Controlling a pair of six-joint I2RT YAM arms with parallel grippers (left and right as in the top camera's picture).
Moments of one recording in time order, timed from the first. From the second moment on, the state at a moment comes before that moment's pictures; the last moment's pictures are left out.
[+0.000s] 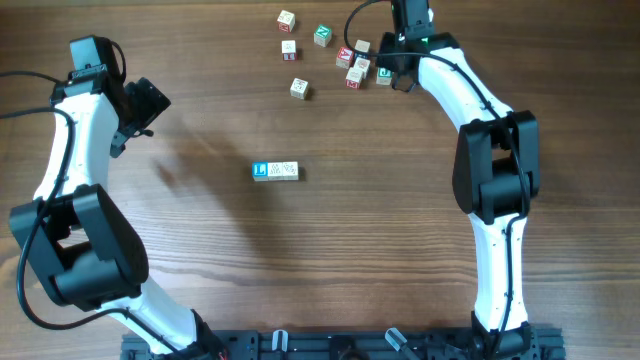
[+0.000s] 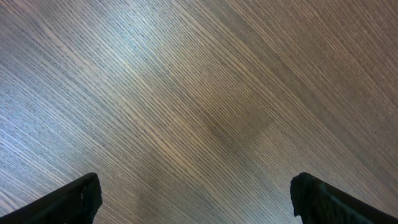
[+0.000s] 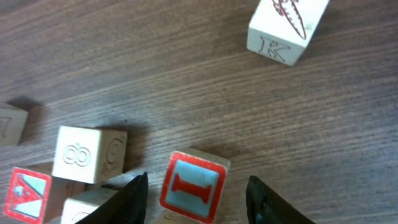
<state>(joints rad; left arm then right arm) 0.26 1.89 1.48 -0.80 -0.08 -0.54 0.24 2.42 1.98 -0.53 0.09 0.47</state>
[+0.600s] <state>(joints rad) 0.26 1.89 1.48 -0.80 -0.08 -0.54 0.24 2.45 1.98 -0.52 0.15 0.41</state>
